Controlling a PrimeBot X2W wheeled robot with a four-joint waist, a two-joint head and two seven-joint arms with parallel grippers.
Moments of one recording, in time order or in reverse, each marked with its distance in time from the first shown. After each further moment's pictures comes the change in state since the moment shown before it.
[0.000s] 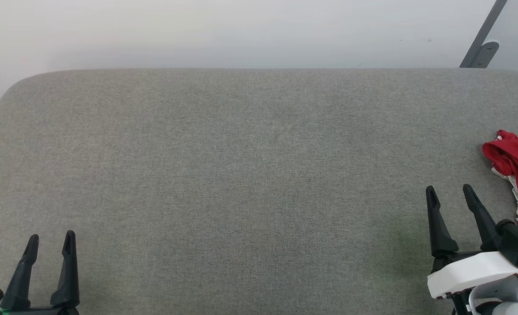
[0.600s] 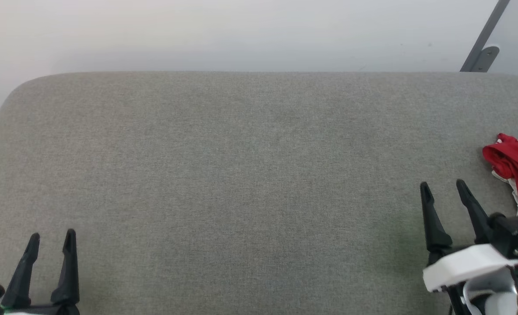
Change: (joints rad) left arm -0.023 0.011 -0.013 0.034 -0.011 0.000 0.000; right arm -0.057 -0.026 0.025 0.102 0.003 0.000 -0.044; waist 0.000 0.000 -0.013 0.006
